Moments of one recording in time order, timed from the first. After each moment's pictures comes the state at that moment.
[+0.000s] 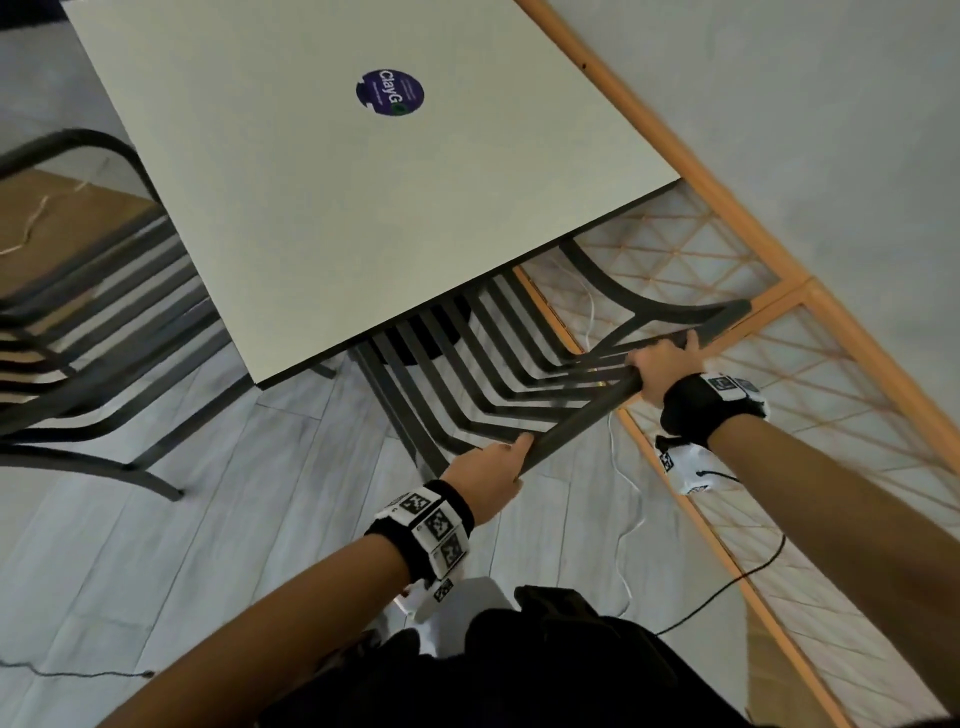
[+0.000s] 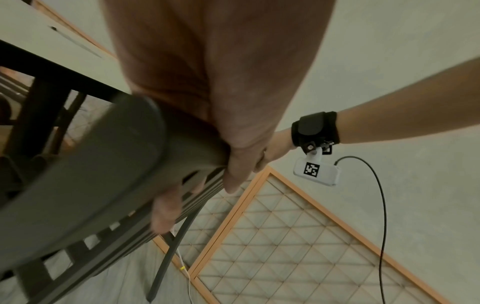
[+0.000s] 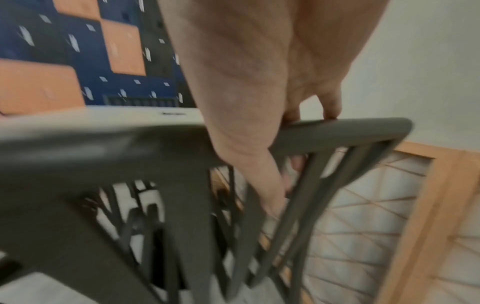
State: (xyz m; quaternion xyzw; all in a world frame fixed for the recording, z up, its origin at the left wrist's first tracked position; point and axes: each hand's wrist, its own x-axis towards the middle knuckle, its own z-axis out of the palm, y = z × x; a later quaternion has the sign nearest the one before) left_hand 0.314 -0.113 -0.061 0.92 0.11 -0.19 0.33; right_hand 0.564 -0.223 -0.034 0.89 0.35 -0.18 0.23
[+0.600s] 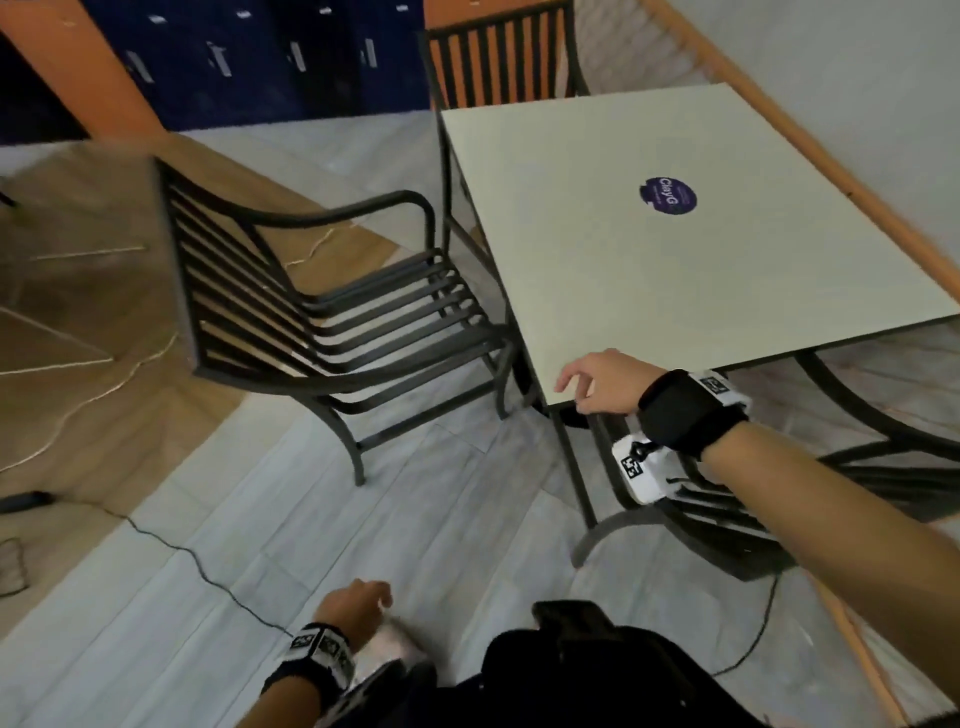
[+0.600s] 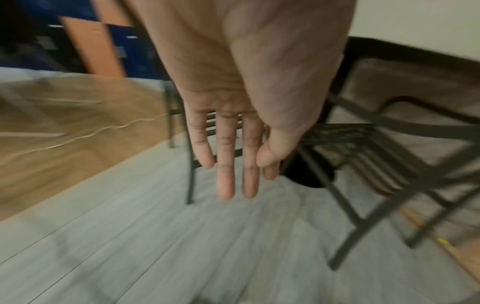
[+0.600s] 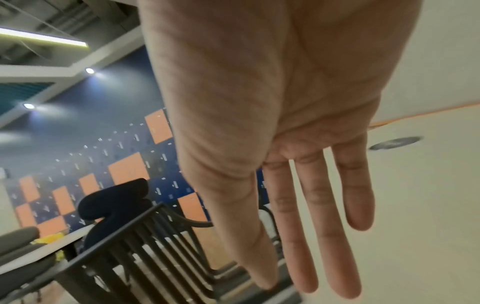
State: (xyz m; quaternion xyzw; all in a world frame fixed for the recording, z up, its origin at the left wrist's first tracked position) left_hand -0.120 0.038 -0.153 0.78 0.46 -0.30 0.29; right_hand 0.281 0.073 0.030 0.73 0.58 -0.36 0.03
